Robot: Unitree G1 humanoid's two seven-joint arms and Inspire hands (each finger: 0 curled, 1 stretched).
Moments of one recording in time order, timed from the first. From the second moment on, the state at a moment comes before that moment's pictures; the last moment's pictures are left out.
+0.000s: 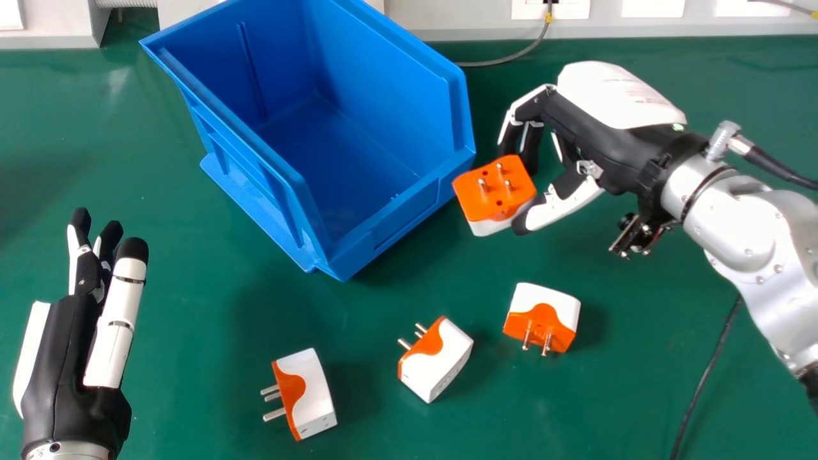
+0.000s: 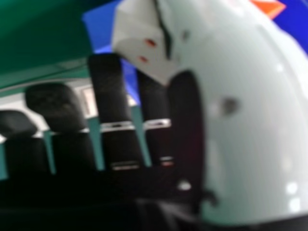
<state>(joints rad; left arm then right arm) 0.40 0.14 0.30 -0.24 -0.17 -0.08 -0.15 -0.56 -0.52 0.26 0.31 -0.55 -0.20 0.29</state>
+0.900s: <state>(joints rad) 0.40 0.13 0.30 -0.24 -0.17 -0.08 -0.15 -0.90 -0.23 0.40 0.67 -0.66 -0.17 0.14</state>
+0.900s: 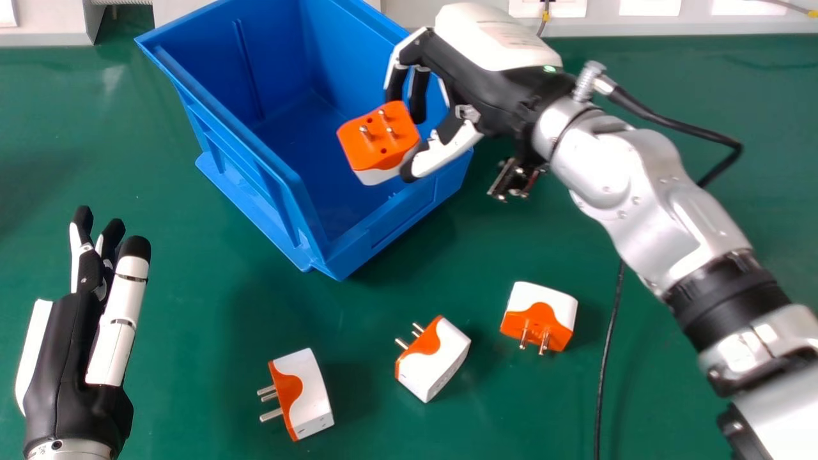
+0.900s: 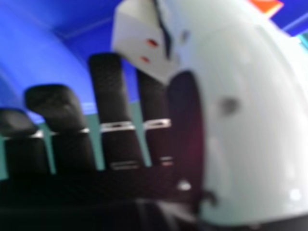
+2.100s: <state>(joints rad) 0.47 0.09 0.26 -0.34 -0.16 -0.08 -0.12 -1.29 0.05 0.51 1.24 -0.70 0.03 0.00</state>
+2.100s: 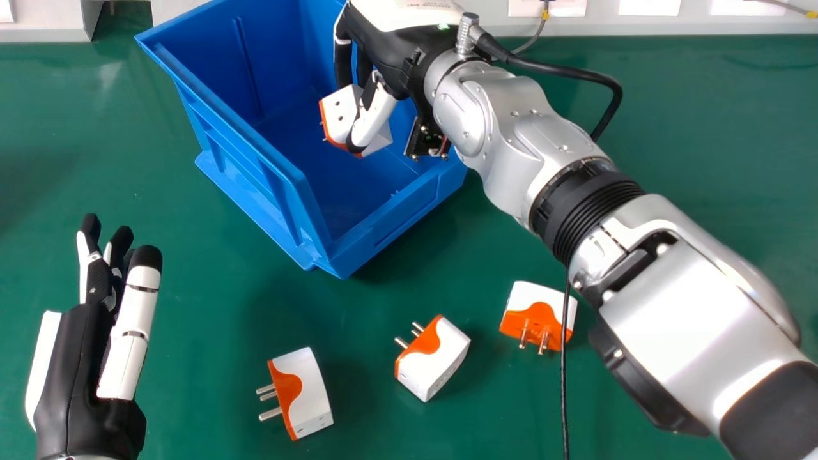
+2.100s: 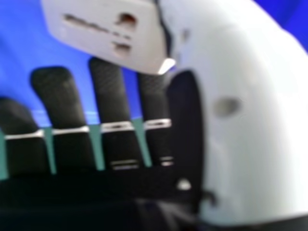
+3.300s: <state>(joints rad) 0.46 0.09 0.24 -0.36 -0.16 -0.07 -0.11 -1.28 0.02 0.52 1.21 -0.71 -0.08 -0.24</state>
